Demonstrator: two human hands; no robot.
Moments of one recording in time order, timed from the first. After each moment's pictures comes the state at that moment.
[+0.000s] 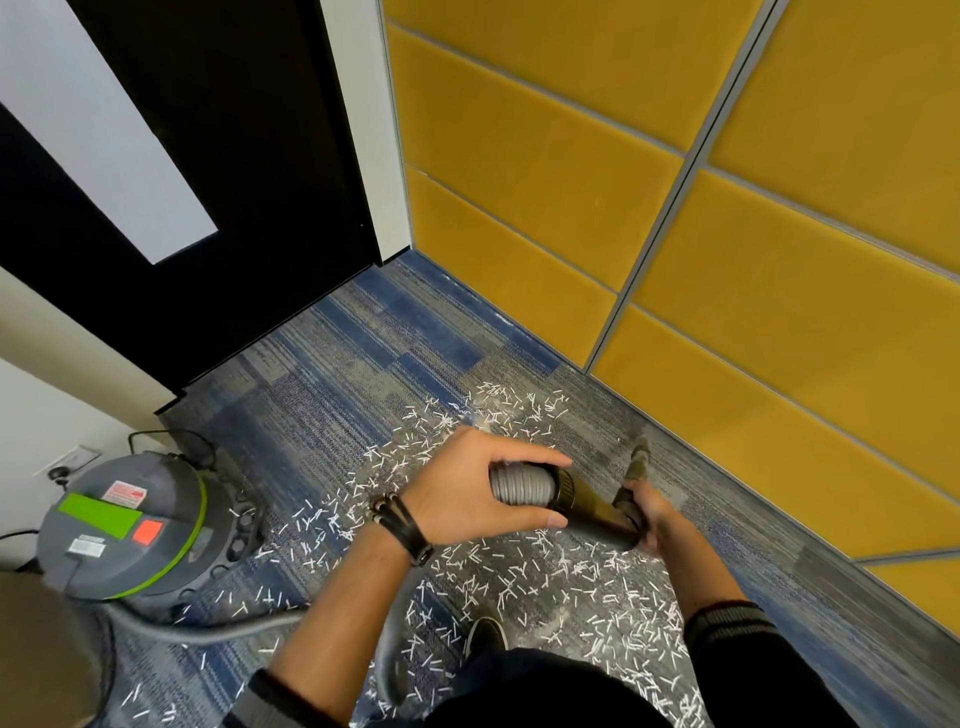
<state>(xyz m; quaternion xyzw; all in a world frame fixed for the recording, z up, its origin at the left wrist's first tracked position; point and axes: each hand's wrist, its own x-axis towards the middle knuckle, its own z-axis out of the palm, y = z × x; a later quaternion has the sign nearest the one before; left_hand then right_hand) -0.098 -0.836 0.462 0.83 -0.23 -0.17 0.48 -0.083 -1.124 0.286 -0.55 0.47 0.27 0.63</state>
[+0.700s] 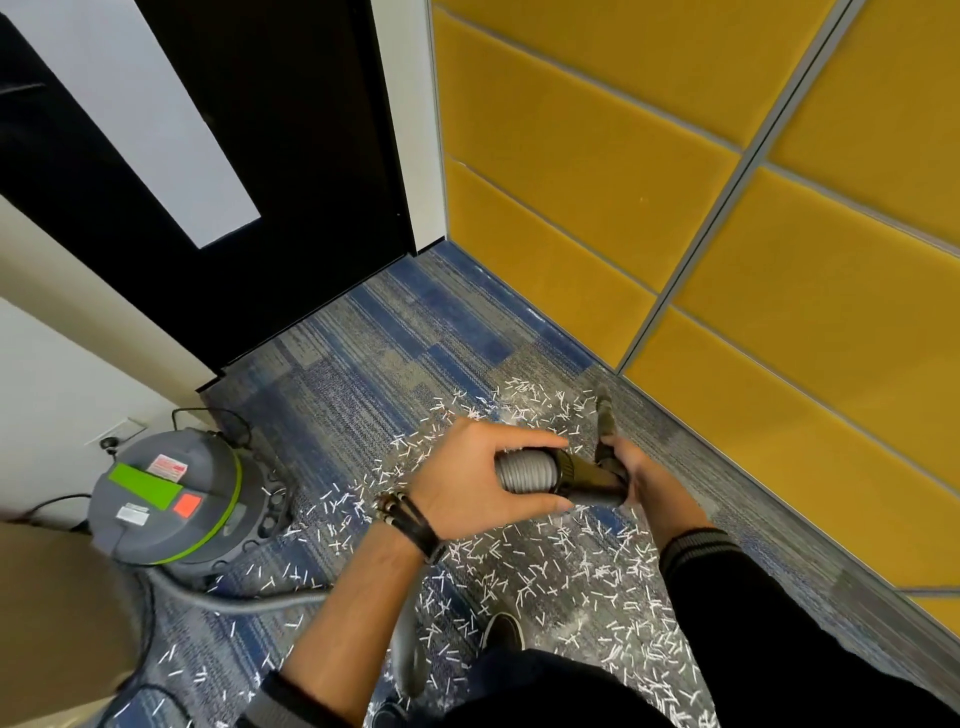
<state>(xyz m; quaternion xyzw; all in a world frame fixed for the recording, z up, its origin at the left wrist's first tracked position) -0.092 -0.814 0.456 0.87 -0.17 -0.09 0.45 -0.001 -1.072 0.277 -0.59 0.42 0.33 0.61</state>
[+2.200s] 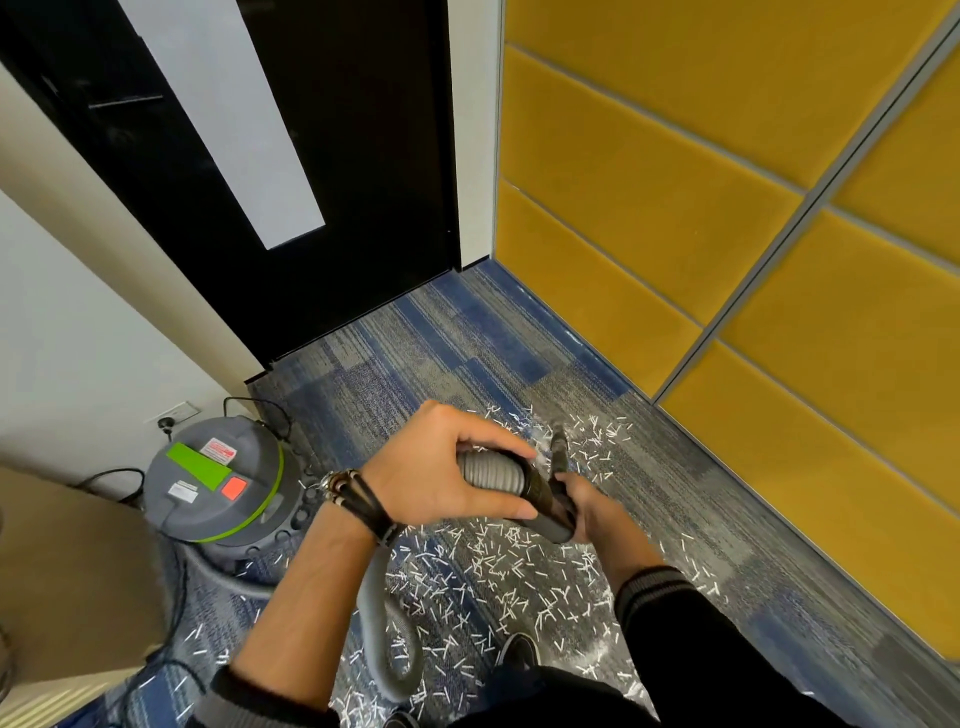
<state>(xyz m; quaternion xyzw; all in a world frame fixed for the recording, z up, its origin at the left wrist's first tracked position) -0.110 -0.720 0.509 0.87 -0.17 -0.09 0.46 -0.028 -0.939 0.253 -0.56 0.40 0.41 0.60</state>
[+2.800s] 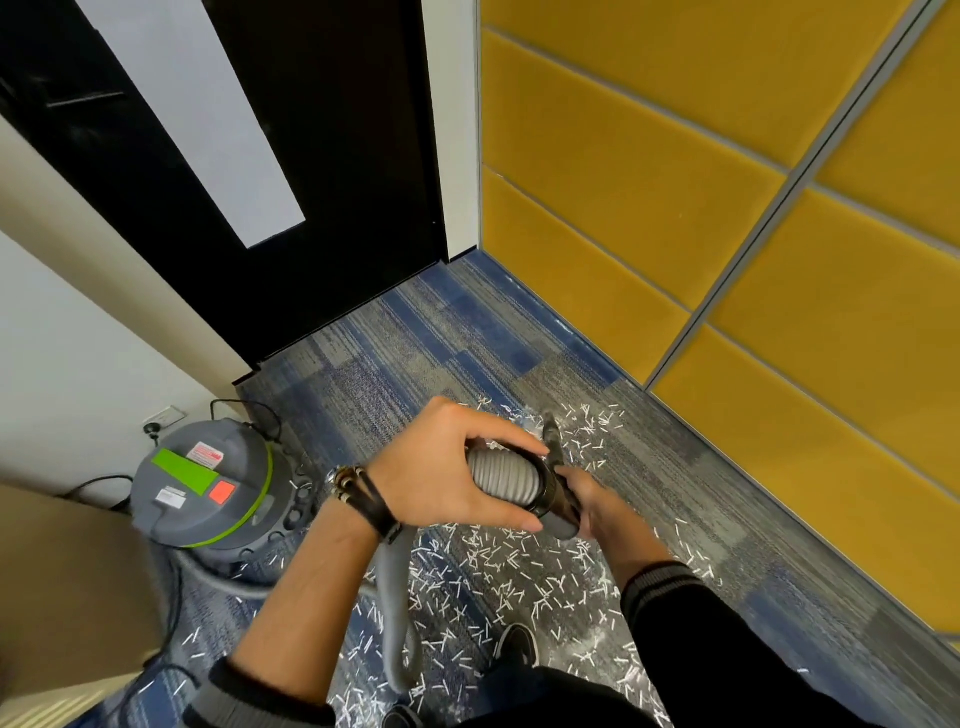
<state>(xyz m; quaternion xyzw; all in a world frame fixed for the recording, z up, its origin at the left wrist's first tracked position) -0.098 -0.751 0.508 0.87 -0.22 -0.08 0.44 -0.026 -0.968 0.250 -0.58 0.37 0.41 0.60</state>
